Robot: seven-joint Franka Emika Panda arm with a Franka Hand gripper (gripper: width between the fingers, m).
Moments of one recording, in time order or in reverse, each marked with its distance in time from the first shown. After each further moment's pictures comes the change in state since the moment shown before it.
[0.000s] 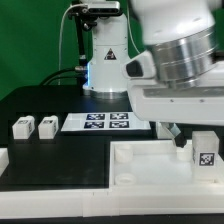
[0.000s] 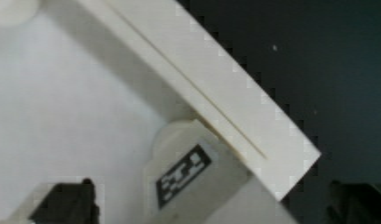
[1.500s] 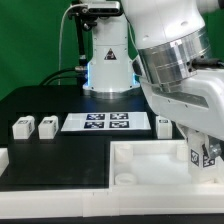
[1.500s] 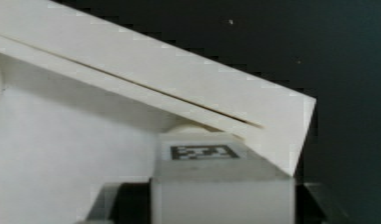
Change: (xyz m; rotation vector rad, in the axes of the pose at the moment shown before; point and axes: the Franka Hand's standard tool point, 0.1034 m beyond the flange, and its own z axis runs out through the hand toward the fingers) arm 0.001 0.006 0.007 0.094 -0.036 0.645
